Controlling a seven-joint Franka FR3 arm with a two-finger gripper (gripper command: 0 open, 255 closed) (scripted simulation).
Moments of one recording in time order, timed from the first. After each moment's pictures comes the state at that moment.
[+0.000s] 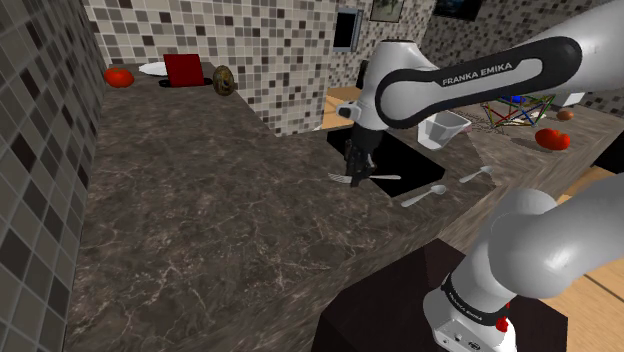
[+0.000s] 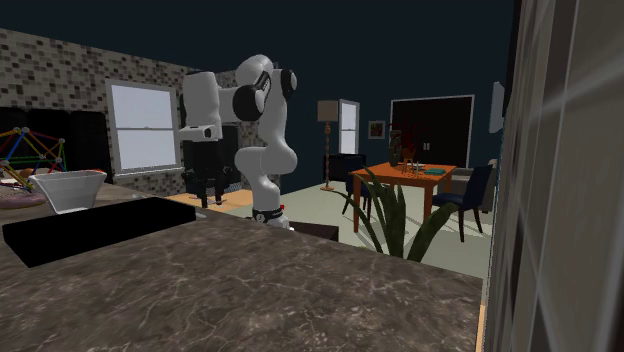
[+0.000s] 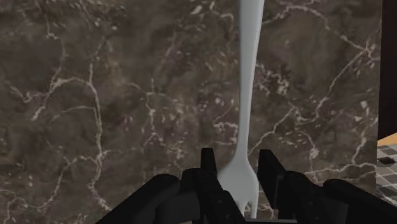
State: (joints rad) arm 0.10 -0.54 -0.06 -2.65 0.04 2.14 -1.03
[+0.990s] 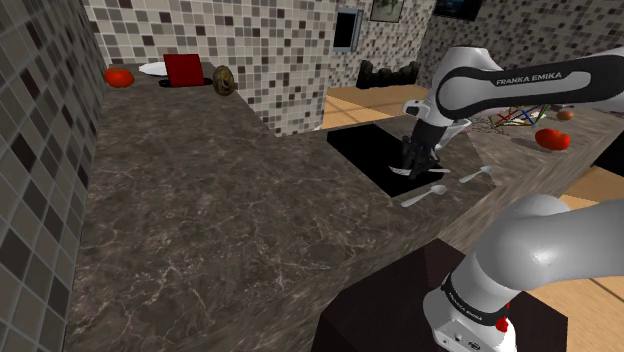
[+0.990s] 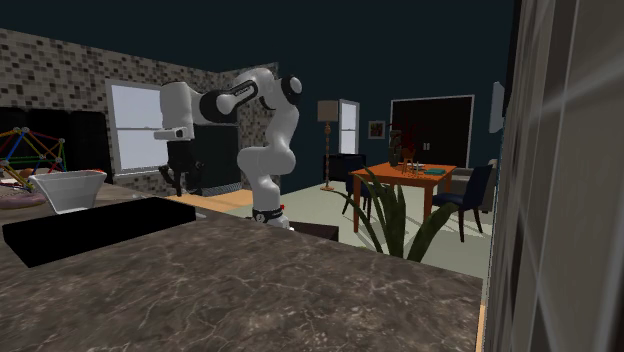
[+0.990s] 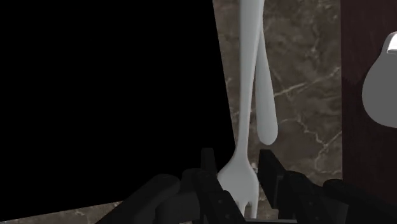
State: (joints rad) arm -0.15 -0.76 -0.36 -2.76 -0.19 2.02 -1.39
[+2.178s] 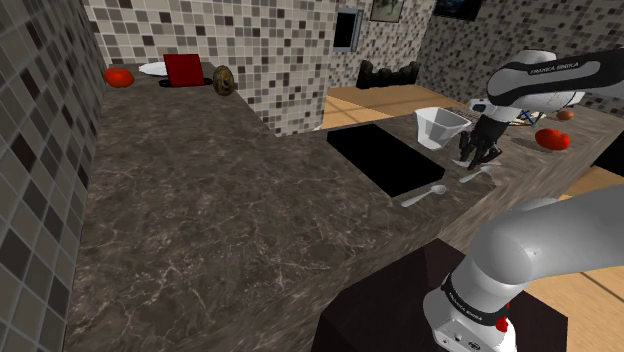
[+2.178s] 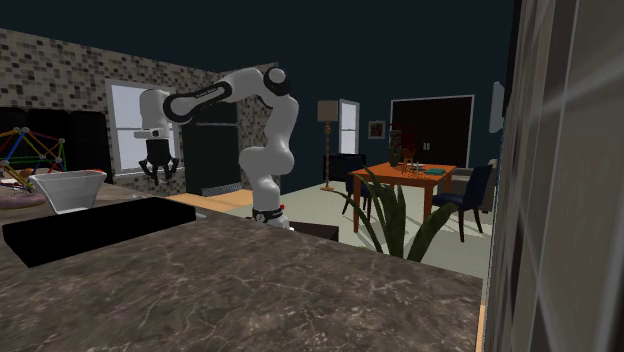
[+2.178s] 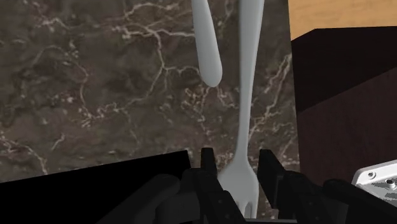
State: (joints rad) arm -0.29 -0.58 -0.80 -2.51 -0.38 2.00 -1.87
